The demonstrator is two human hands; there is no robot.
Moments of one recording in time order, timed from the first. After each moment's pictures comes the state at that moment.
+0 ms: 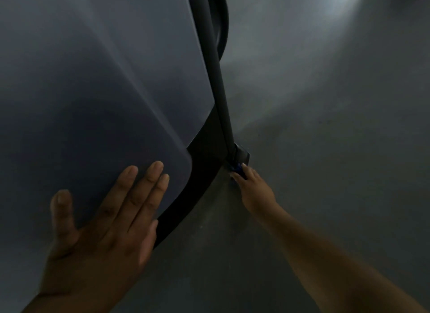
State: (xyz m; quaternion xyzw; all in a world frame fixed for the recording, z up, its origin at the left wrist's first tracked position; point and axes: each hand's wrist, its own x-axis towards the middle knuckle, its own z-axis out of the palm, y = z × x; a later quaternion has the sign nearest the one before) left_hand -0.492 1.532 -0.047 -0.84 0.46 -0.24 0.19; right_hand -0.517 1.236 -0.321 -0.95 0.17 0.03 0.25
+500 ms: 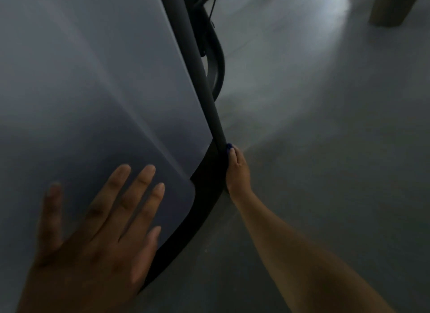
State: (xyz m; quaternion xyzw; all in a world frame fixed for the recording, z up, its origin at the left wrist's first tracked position) left_hand -0.497 1.521 0.022 -0.83 0.48 -0.26 0.14; right_hand -0.429 1.242 -0.192 -0.54 0.30 -0.28 0.73
